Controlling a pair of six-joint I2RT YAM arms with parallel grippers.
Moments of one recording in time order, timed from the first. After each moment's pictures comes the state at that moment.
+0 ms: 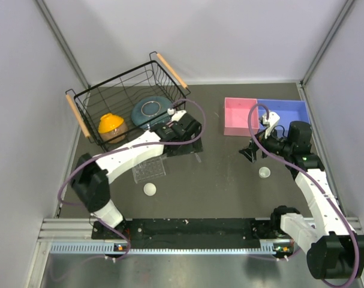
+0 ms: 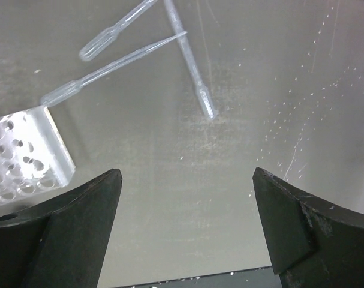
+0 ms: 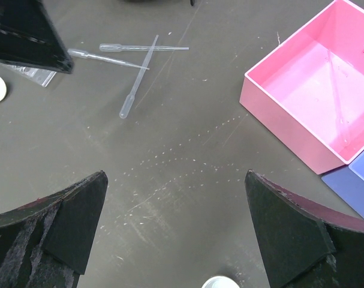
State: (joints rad) left arm -0.83 1.59 1.33 -0.76 -0.29 -0.89; right arm 0.02 0.91 0.72 -0.33 -0.74 -0.28
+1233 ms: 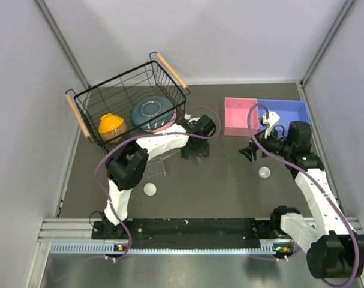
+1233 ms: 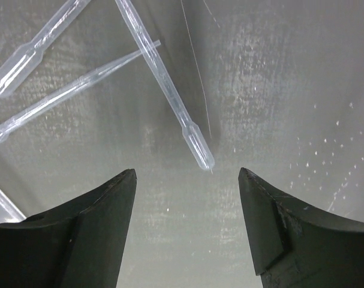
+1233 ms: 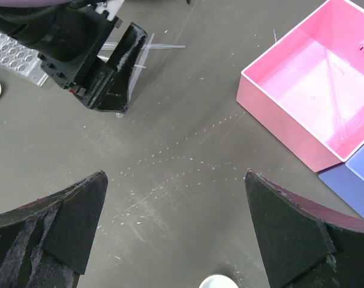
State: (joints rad) left arm -0.82 2.00 1.55 -0.78 -0.21 -0.84; right arm 0.02 0.92 0.72 -0.33 -0.73 -0.28
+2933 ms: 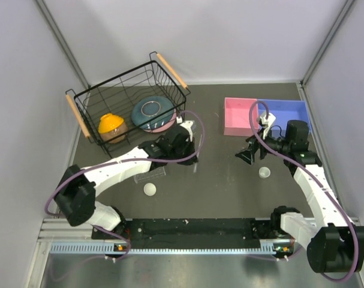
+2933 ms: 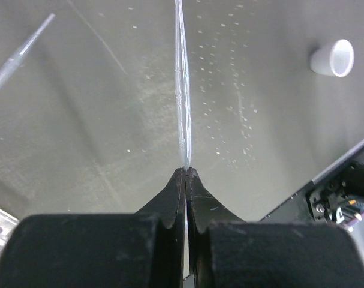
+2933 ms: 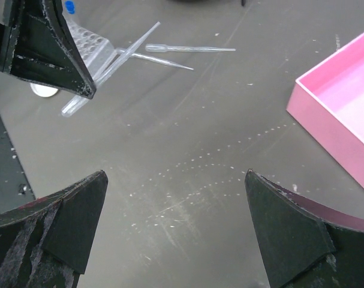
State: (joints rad) left arm -0.82 1.48 1.05 -0.35 0.05 -0.61; right arm 0.02 0.96 0.72 -0.33 -0.88 -0.26
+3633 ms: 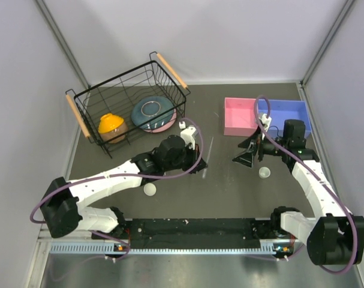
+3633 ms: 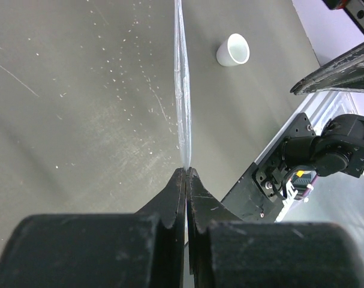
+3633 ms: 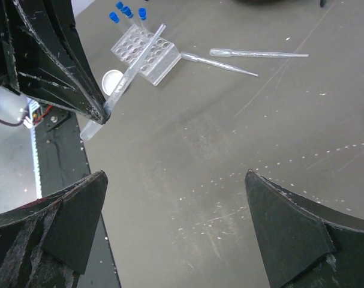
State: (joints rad) left arm -0.94 1.28 0.89 -0.11 0.11 -0.61; right arm 0.02 1.03 0.72 -0.33 -1.11 -0.21
